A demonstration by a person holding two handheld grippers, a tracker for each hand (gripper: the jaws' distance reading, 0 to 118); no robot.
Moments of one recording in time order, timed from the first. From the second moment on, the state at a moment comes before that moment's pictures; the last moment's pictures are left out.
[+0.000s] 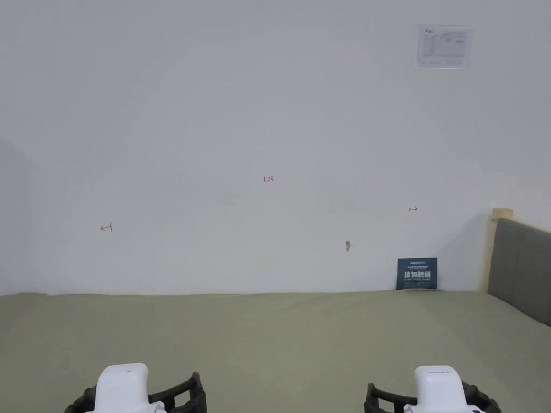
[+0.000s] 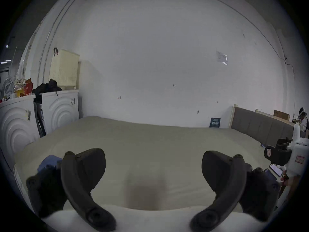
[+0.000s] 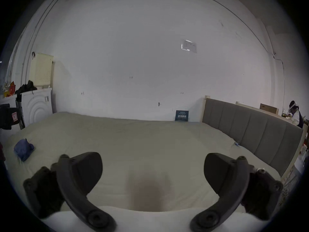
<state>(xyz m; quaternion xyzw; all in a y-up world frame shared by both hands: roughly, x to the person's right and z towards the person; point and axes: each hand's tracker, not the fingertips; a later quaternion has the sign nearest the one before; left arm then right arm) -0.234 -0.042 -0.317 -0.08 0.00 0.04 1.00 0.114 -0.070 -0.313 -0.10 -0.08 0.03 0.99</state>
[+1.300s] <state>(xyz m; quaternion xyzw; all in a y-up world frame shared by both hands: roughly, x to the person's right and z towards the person) -0.219 -0.038 -0.319 -0.07 0.01 0.00 1.00 0.122 -0.056 -0.311 -0.05 -0.07 0.03 1.00</state>
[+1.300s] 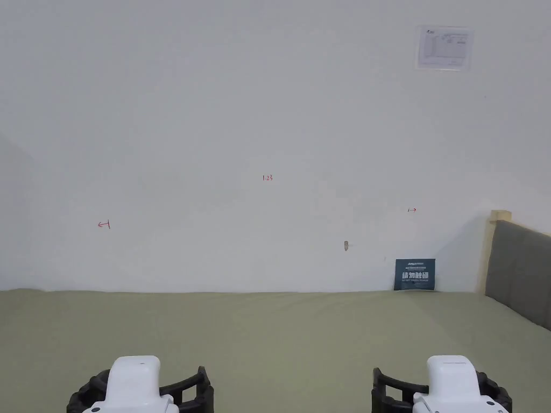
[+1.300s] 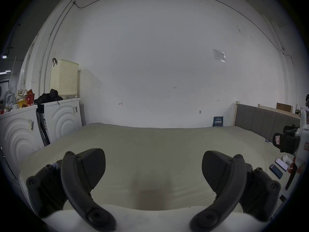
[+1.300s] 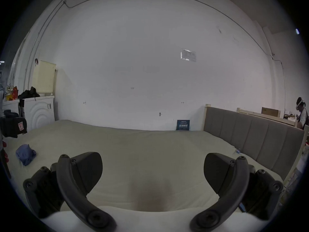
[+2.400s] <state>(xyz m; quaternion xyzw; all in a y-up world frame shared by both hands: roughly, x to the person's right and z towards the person) -0.221 -0.034 -0.319 -0.08 0.01 0.01 1.00 0.138 -0.048 -0.312 -0.06 -0.04 -0.02 1.00</state>
